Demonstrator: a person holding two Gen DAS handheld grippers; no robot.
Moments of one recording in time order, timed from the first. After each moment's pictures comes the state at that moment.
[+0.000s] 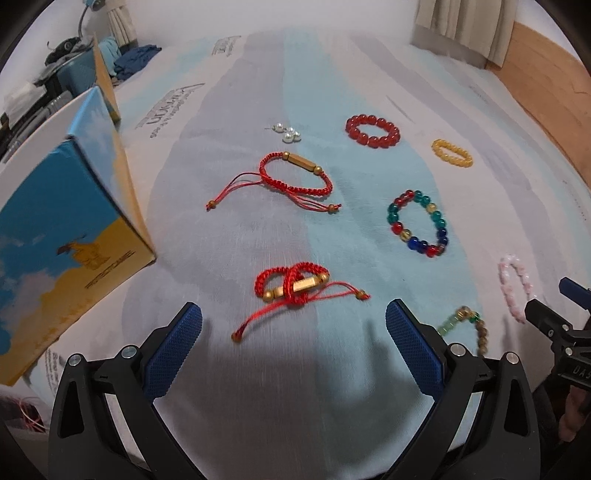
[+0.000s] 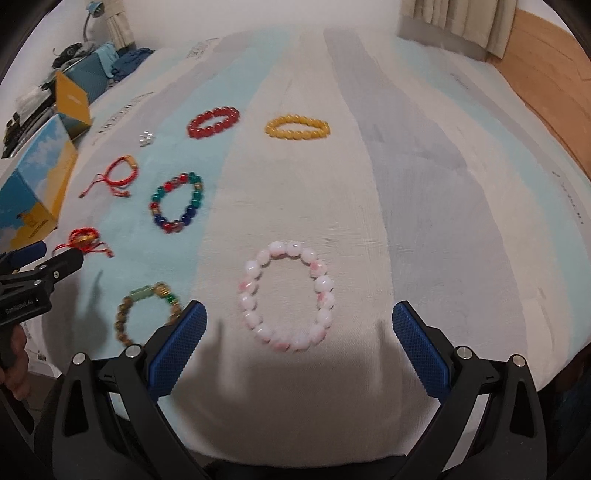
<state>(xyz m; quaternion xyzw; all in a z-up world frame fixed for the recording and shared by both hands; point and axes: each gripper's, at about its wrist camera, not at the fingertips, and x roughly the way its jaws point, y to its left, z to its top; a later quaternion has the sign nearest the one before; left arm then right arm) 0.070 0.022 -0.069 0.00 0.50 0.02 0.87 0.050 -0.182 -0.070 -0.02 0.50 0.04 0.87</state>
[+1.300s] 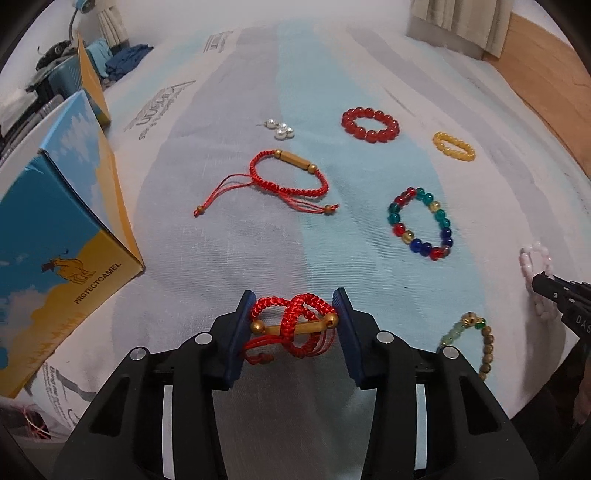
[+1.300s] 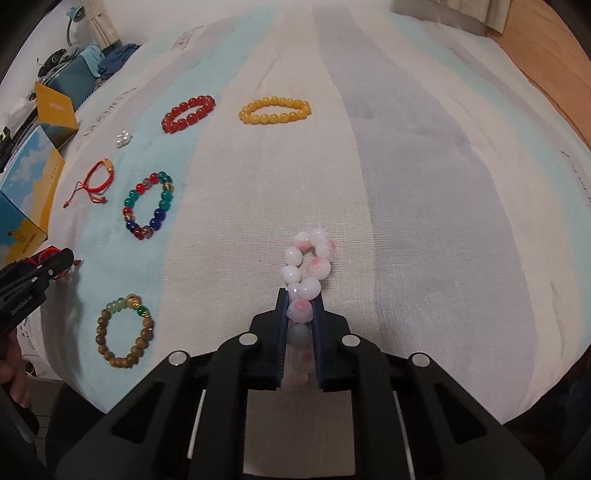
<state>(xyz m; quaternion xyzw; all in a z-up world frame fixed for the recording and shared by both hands) 0.077 0.016 -0.071 0.01 0.51 0.02 0.86 0.071 -0.203 -0.079 0.00 0.53 0.04 0.85</state>
